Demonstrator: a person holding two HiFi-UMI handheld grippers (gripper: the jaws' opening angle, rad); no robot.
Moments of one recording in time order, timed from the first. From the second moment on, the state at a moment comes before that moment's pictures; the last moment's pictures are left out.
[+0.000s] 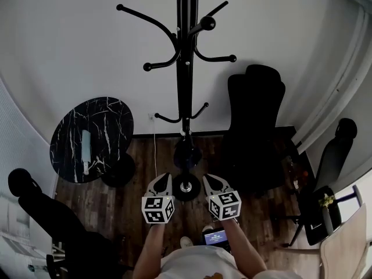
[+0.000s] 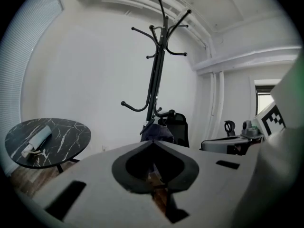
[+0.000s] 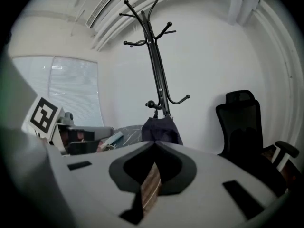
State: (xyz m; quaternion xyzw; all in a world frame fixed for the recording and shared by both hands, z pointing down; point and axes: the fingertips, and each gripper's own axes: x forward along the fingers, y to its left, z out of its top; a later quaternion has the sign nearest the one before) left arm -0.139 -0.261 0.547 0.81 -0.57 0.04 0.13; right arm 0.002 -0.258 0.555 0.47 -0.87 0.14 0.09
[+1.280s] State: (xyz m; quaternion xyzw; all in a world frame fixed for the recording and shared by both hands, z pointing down) left arm -0.079 -0.122 0.496 0.83 -0.55 0.00 0.08; right arm 0.038 -0.119 0.494 0.48 -0.88 0.06 0.05
